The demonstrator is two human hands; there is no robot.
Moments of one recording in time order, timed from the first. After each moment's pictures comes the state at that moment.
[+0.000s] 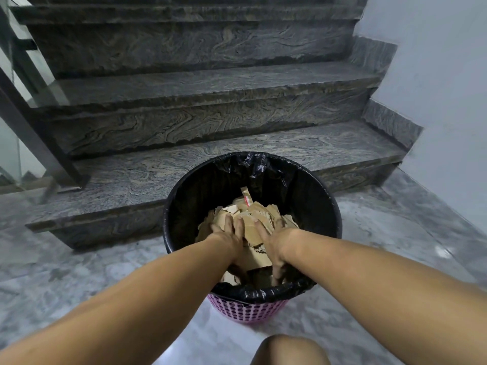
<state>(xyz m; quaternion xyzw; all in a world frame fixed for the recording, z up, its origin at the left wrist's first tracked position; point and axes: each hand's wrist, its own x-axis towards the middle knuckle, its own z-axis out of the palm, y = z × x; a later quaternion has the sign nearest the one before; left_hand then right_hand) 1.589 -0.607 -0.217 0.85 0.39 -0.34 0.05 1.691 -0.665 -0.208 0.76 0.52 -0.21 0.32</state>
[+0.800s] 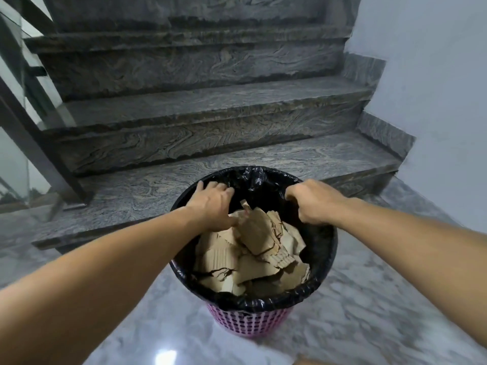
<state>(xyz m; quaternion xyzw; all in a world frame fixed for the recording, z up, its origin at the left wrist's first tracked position) 1.579 -0.553 -0.134 0.94 0.34 -0.07 -0.03 1.760 -0.689 -0.105 0.81 0.59 -0.05 0.04</state>
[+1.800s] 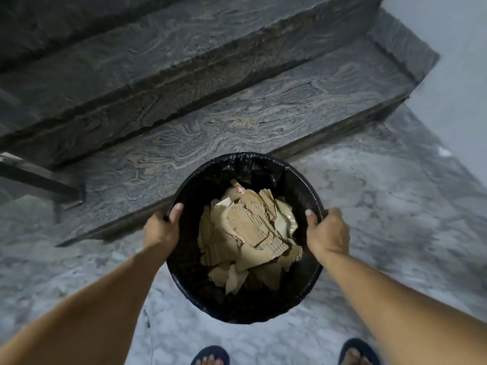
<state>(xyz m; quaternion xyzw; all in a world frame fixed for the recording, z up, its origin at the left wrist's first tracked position) 1.536 -0.531 -0.125 0.65 0.69 0.04 0.30 1.753 -0.730 -0.132 0.92 0.06 -0.27 -0.27</state>
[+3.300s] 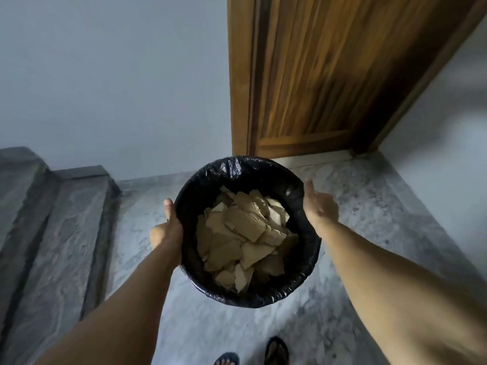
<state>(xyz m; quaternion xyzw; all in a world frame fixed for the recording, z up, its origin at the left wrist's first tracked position) 1.467 -0.879 0.335 0.78 0.32 -0.16 0.51 1.367 -1.151 0.363 0.73 -0.54 0.03 -0.42</state>
